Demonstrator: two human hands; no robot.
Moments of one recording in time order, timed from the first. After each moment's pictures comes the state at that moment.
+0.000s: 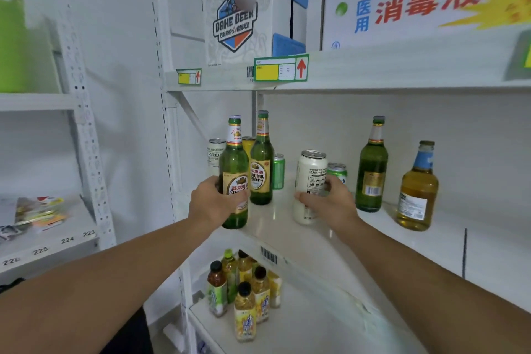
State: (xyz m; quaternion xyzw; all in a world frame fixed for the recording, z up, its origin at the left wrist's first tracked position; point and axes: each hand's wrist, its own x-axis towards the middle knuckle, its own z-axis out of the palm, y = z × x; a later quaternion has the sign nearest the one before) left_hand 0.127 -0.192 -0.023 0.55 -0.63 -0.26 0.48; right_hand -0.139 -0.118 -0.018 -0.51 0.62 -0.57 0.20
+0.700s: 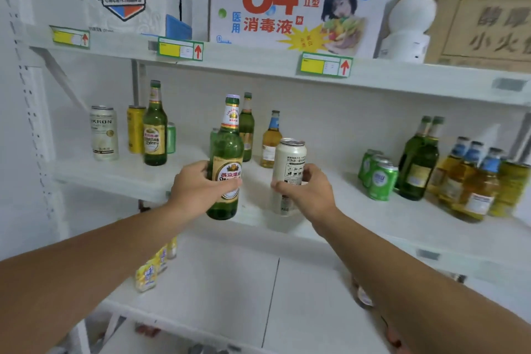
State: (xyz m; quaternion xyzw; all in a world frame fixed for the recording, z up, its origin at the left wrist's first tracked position) left_hand 0.060 0.031 -0.015 0.34 -0.74 -0.43 0.40; right_hand -0.131 0.194 -0.006 -0.35 0.72 -0.59 0.07
